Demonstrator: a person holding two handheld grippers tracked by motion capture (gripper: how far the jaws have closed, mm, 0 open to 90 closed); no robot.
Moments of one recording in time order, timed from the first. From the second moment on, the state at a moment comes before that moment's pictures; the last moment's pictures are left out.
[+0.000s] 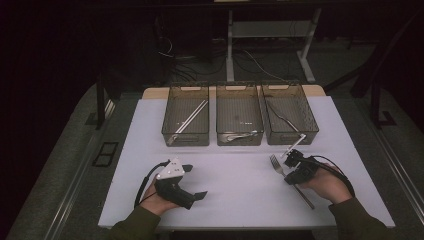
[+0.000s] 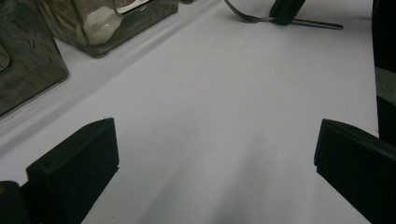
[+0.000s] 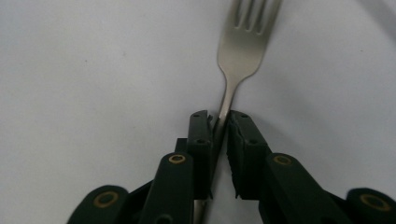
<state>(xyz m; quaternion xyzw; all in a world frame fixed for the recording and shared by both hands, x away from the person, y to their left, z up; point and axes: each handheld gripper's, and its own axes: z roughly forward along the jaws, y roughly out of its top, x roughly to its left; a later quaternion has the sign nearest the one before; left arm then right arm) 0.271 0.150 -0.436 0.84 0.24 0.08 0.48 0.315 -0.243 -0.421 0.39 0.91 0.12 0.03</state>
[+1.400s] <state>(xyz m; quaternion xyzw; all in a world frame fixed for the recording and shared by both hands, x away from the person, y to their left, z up) 0.269 0.149 -0.434 0.84 0.24 0.08 0.48 0.311 -0.329 -0.381 0.44 0.75 0.47 0.12</state>
